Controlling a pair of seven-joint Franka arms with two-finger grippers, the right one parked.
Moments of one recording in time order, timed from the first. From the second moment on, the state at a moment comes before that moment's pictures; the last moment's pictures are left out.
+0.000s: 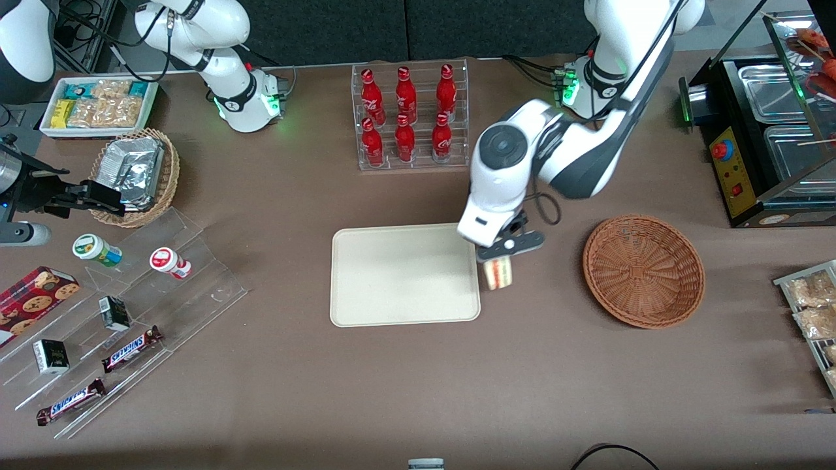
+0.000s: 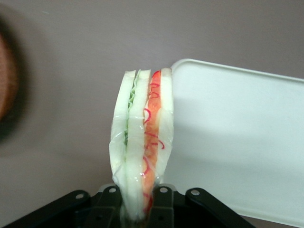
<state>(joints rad) -0.29 0.46 -0.43 -1.67 0.25 2.03 -1.01</state>
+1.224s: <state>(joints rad) -0.42 0.69 -0.43 -1.59 0.38 2.19 -1.02</state>
